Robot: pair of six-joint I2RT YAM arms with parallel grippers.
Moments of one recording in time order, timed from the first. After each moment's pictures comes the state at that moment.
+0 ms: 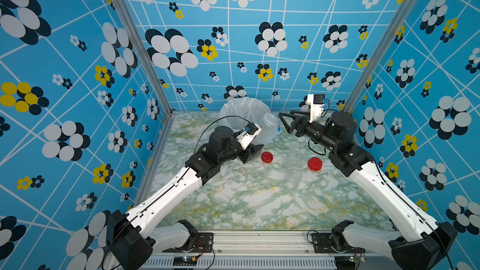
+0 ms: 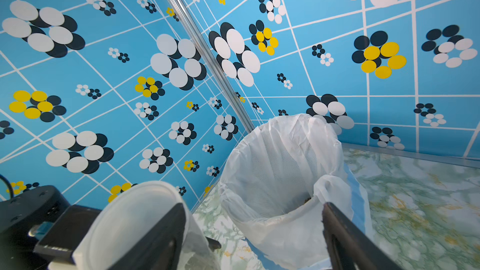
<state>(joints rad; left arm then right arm) -0.65 1.21 1.08 -0.19 0.27 0.19 0.47 1.17 1.18 -0.02 -0.27 0.46</state>
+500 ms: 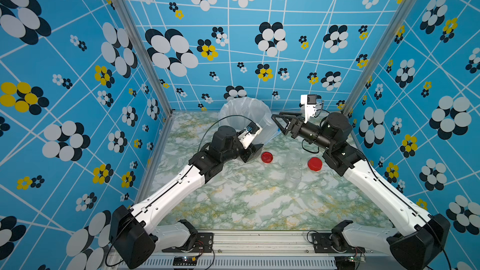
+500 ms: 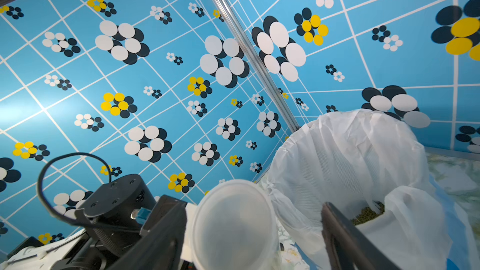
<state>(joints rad) -0.66 1.25 1.09 -0.19 0.23 0.19 0.51 1.24 1.18 0.12 -0.45 0.58</state>
